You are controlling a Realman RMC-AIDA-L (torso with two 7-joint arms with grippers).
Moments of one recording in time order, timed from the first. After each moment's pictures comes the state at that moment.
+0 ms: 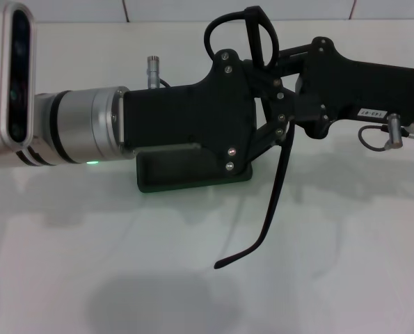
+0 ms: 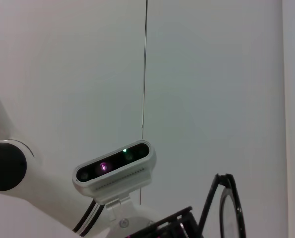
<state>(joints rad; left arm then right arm) -0.69 -2.10 1.07 0.44 1.39 1.86 -0.61 0.74 2.03 -1.05 -0.43 -1.40 -1.71 1.01</state>
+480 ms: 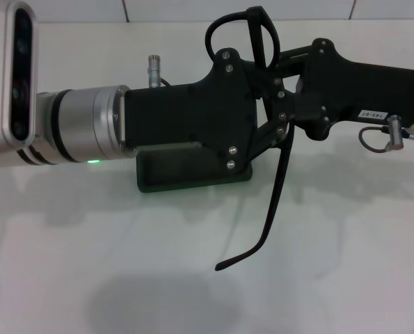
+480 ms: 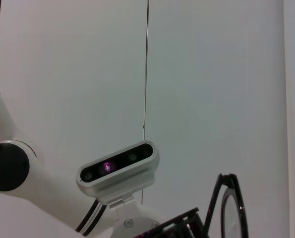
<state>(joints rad) -0.69 -2.10 1.07 0.44 1.39 1.85 -0.61 0.74 2.03 -1.05 -0.43 -1.40 -1.72 1.01</state>
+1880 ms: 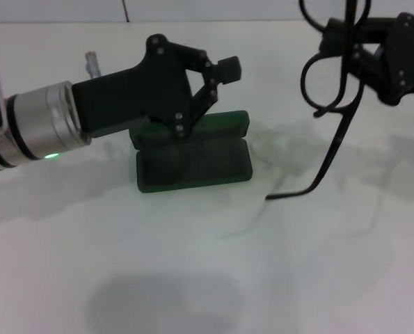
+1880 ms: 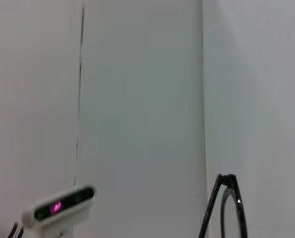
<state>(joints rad) -0.58 -2.06 0.97 0.45 1.41 1.70 -0.63 0.63 1.97 -0.94 -0.44 -1.33 -1.73 1.04</state>
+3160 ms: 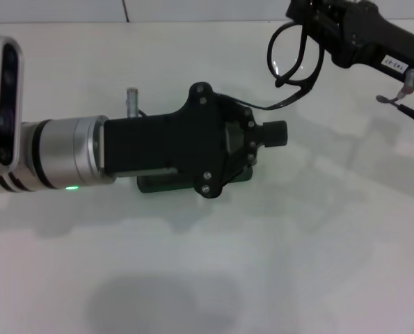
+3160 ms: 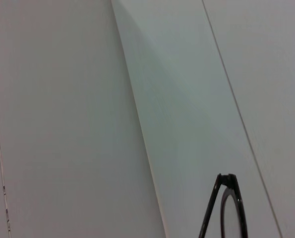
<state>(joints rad) -0.61 -2.09 1.04 0.44 1.46 1.84 -0.64 0.72 2.03 -0.89 -0.28 -1.27 -1.55 1.10</state>
